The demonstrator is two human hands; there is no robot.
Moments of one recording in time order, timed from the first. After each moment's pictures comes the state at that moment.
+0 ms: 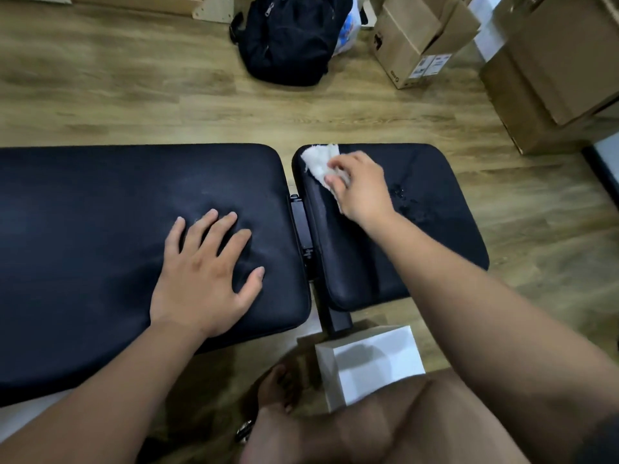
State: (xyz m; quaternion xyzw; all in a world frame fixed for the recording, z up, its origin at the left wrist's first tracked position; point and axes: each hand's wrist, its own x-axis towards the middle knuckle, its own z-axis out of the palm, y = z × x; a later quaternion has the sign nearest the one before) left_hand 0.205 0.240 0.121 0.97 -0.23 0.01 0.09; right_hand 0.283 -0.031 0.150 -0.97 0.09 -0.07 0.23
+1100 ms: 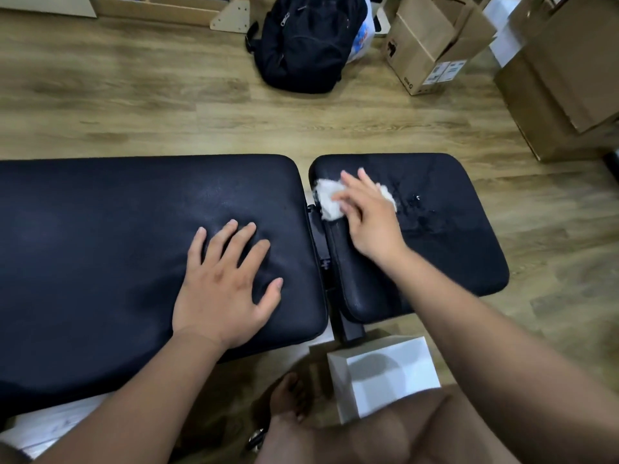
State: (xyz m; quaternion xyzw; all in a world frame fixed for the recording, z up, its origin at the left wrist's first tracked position) left_hand 0.205 0.240 0.118 0.97 -0.23 0.02 0.10; right_hand 0.252 -0.021 0.131 -0.96 0.02 -0.06 0.28
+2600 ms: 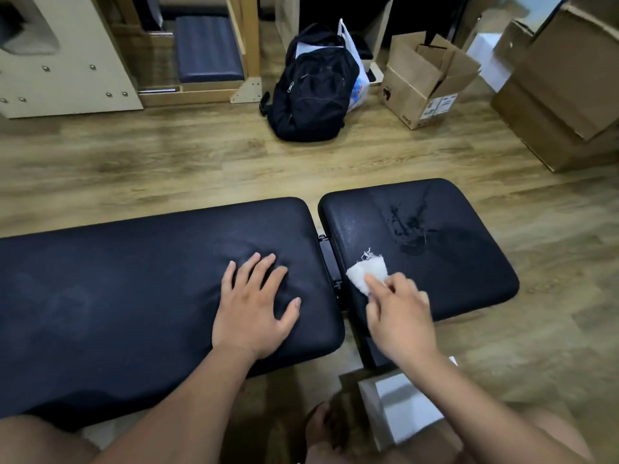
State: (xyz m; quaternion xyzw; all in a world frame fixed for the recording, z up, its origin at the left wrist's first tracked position) left_hand 0.205 0.239 0.122 0.97 -0.21 0.01 0.10; right_hand 0.131 0.011 0.147 -0.99 0.15 -0.05 0.04
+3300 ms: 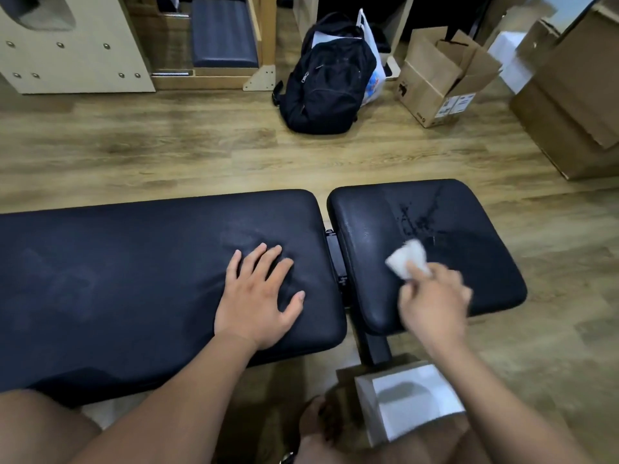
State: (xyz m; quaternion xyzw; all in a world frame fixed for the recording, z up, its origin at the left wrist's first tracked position) left_hand 0.205 0.239 0.121 0.97 -0.21 0.01 0.10; right_hand 0.137 -0.027 0.150 -0.96 0.27 -0.05 0.03
